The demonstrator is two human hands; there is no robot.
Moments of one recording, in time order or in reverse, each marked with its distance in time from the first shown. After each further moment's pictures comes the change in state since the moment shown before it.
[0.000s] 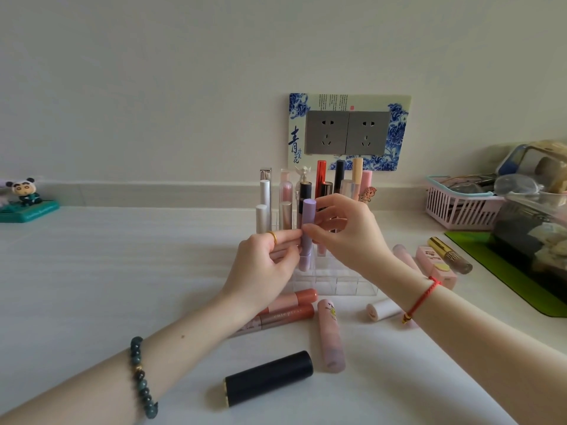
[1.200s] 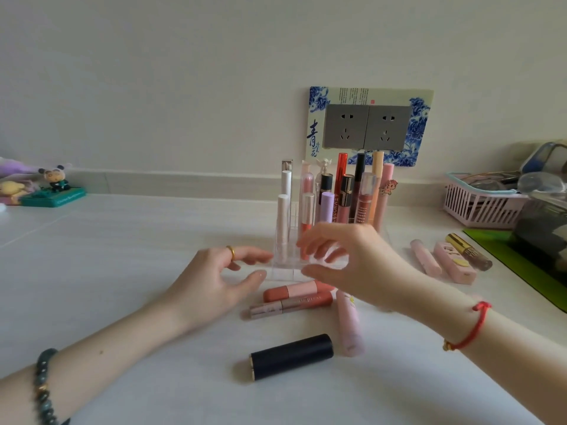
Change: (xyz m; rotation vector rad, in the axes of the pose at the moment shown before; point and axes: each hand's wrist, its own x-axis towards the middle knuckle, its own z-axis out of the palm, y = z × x) left_hand -0.040 -0.008 -0.078 0.340 -0.139 0.066; right_hand -0.040 -0.029 -0.001 -0.287 -0.430 -0.245
